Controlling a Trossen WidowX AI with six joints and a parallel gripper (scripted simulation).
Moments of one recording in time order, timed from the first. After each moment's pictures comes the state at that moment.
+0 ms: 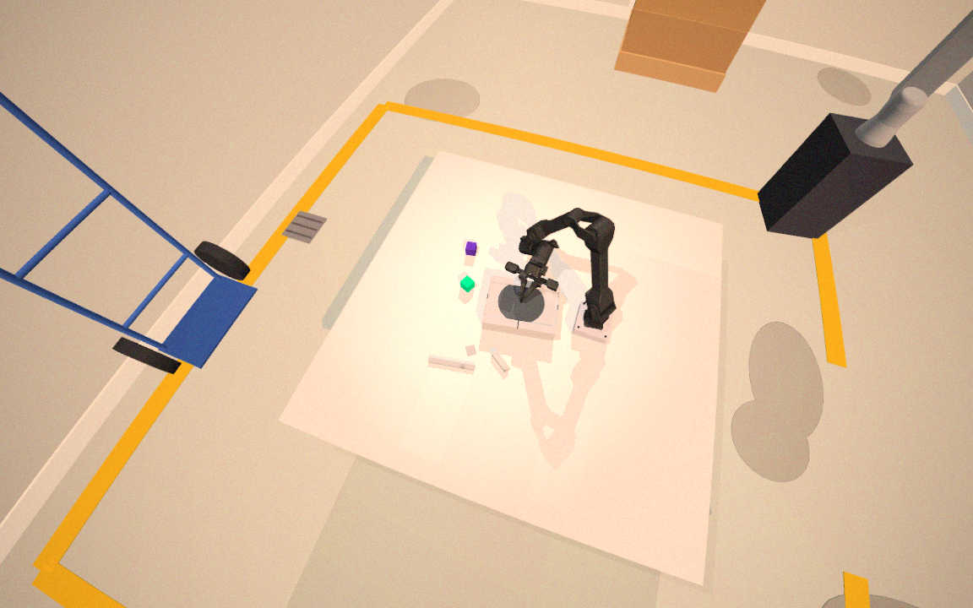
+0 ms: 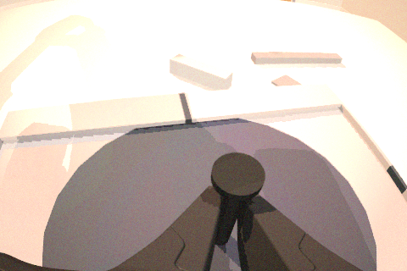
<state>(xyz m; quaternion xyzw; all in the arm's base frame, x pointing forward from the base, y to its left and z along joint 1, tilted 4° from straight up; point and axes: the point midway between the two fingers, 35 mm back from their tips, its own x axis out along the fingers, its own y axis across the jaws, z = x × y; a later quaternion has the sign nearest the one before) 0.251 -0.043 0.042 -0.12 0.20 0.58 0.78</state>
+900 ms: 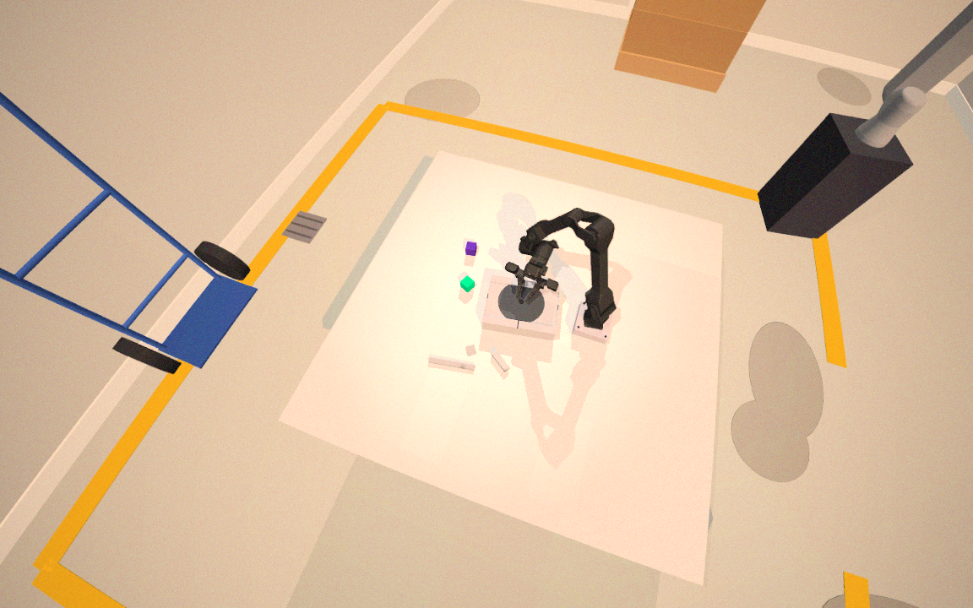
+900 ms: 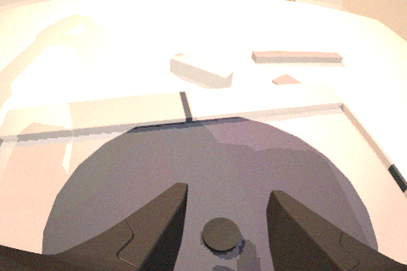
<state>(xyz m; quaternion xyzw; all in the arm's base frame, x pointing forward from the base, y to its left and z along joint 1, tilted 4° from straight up) 0.251 -0.043 0.041 -0.12 0.20 0.58 0.78</state>
